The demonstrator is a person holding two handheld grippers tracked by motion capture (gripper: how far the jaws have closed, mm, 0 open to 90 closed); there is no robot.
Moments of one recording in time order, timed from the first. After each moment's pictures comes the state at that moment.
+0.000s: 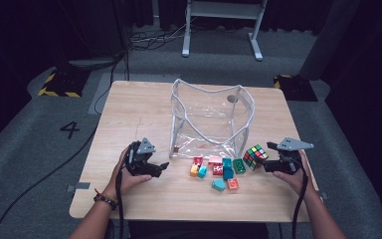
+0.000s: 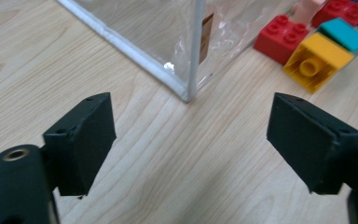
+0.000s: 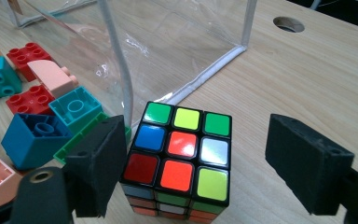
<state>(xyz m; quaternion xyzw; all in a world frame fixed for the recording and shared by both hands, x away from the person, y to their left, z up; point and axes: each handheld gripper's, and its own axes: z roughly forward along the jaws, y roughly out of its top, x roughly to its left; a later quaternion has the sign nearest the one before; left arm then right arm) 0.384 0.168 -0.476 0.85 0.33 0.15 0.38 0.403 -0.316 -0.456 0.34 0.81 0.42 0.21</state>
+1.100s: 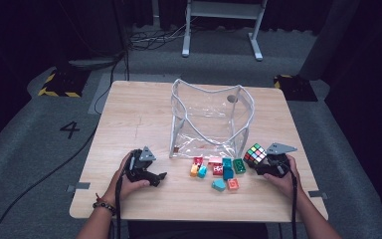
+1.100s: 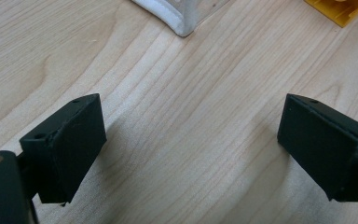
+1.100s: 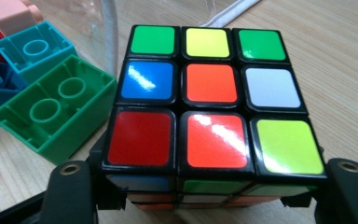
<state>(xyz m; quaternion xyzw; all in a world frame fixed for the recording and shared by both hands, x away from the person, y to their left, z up) 0.381 0.169 -0.505 0.87 0.35 0.12 0.34 0.417 -0.305 -0.503 0.34 0.84 0.38 0.19</state>
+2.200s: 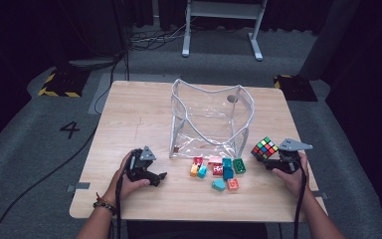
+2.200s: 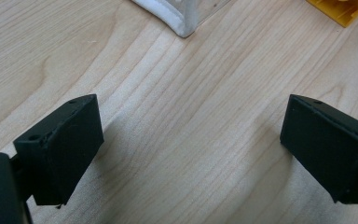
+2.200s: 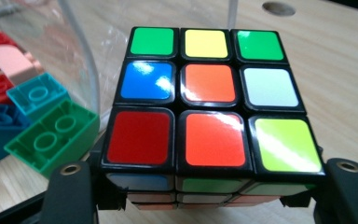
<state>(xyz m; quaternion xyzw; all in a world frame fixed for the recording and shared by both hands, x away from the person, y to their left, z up) 0.384 0.168 -0.505 0.87 0.34 0.11 0.34 0.415 -0.328 -0.478 0.35 0.80 0.43 0.22</state>
